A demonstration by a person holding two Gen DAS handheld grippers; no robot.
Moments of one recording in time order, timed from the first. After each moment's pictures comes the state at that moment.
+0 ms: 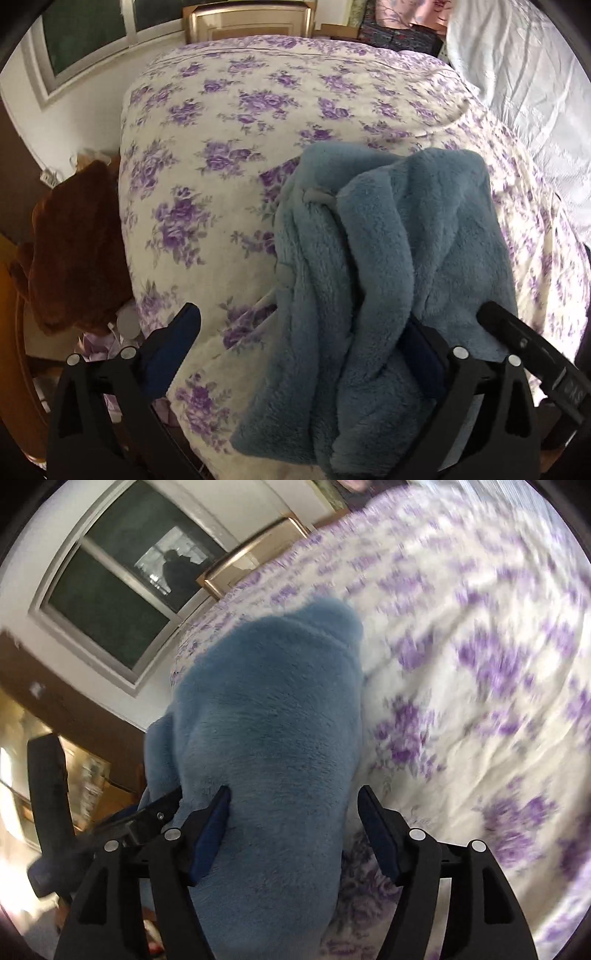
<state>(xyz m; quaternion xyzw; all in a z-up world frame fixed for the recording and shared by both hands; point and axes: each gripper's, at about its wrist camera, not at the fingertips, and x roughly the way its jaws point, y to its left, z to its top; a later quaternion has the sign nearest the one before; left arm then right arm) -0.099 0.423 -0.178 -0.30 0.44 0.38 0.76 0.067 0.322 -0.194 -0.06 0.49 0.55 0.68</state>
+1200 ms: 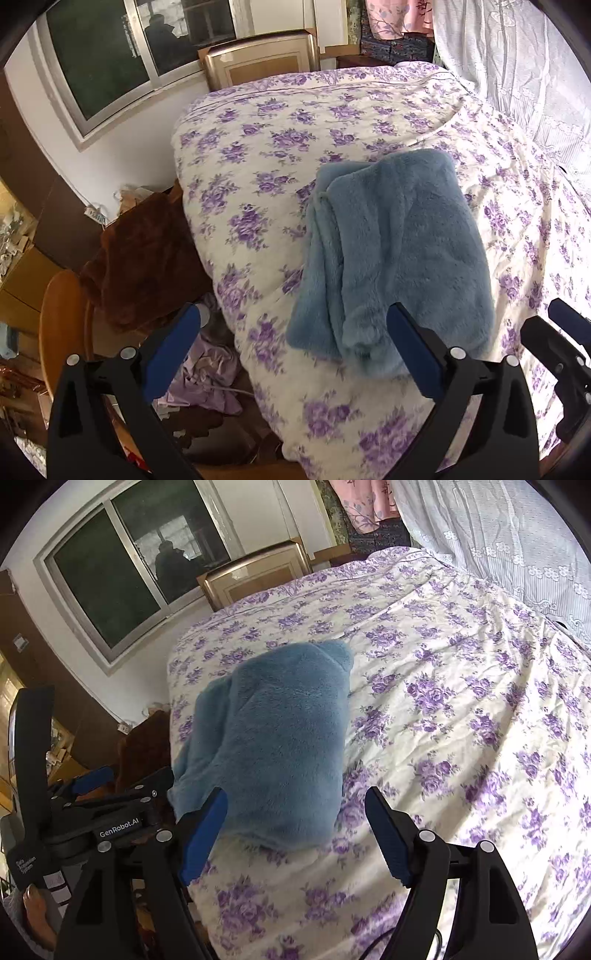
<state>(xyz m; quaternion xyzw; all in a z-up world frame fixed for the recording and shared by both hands) -0.137 0.353 -0.109 -0.20 0.44 0.43 0.76 -0.004 0.243 -0.099 -0.13 0.42 0.51 0.74</state>
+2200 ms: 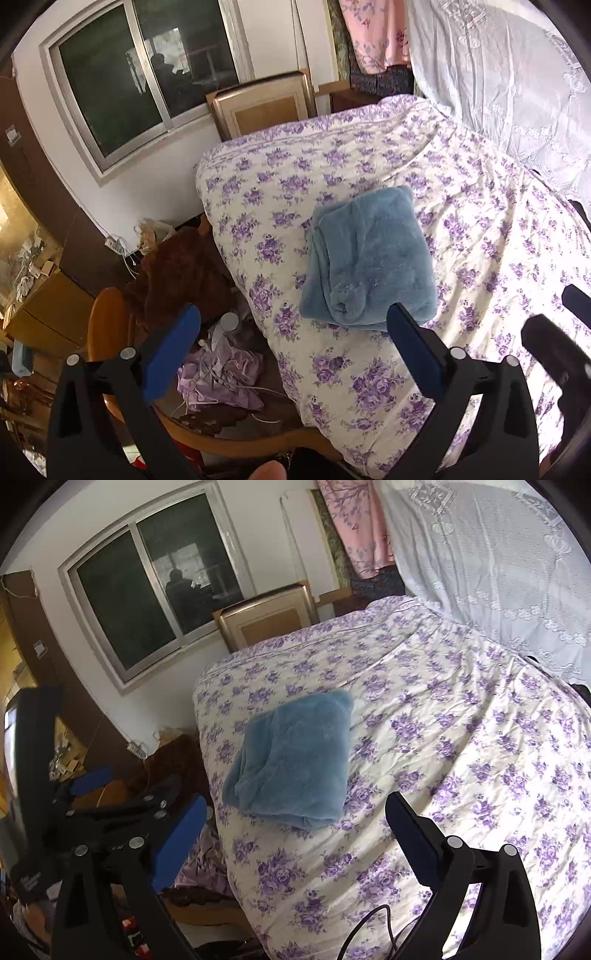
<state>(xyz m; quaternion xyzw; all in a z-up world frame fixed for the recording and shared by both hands) -0.184 0.268 -0.013 -0.14 0.40 0.45 0.79 -0.063 0.174 -0.005 -0.10 0.36 0.51 0.78</state>
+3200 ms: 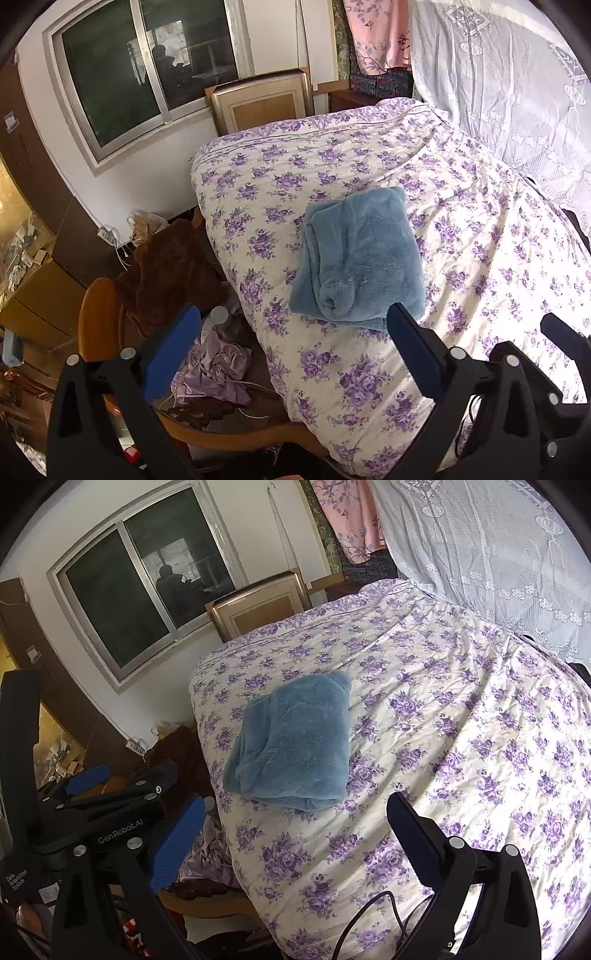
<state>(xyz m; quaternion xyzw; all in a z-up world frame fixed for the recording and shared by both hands) -0.184 0.263 -0.015 -0.17 0.40 0.44 0.78 -0.071 0.173 -0.016 -0.10 0.39 0.49 0.77</state>
